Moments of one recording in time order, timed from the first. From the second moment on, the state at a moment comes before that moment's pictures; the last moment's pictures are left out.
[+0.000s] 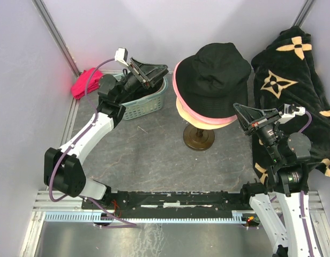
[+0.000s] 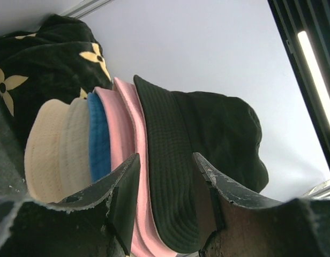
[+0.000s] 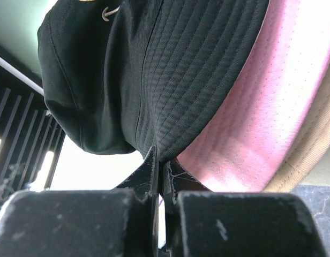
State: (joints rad) left arm -0.38 1.44 1.16 0.66 0.52 -1.38; right arm 0.12 0.50 0.84 -0.14 -0.32 1.57
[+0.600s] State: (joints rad) left arm -0.40 1.47 1.24 0.72 0.59 -1.38; right arm 0.12 0.50 0.85 -0.15 -0.32 1.56
